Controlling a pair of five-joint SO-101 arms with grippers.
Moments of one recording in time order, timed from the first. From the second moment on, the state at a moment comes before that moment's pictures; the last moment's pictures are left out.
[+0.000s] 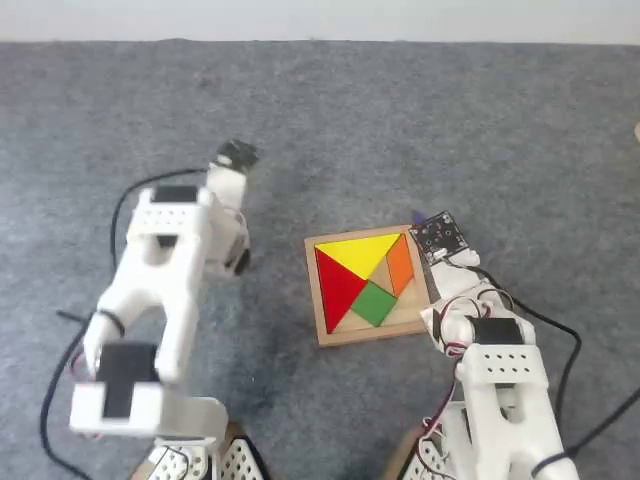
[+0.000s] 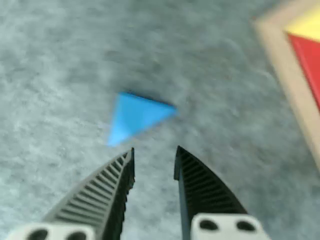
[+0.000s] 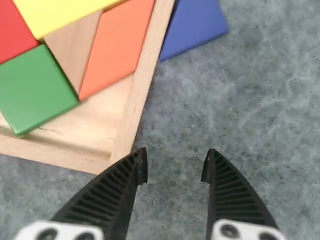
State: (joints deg) left arm -7.4 1.8 27.3 69.8 -18.2; right arm -4.7 -50.4 77.2 45.4 24.7
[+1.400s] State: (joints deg) left arm -2.1 29.6 1.7 88.0 -26.7; right arm -5.1 -50.4 77.2 45.4 24.7
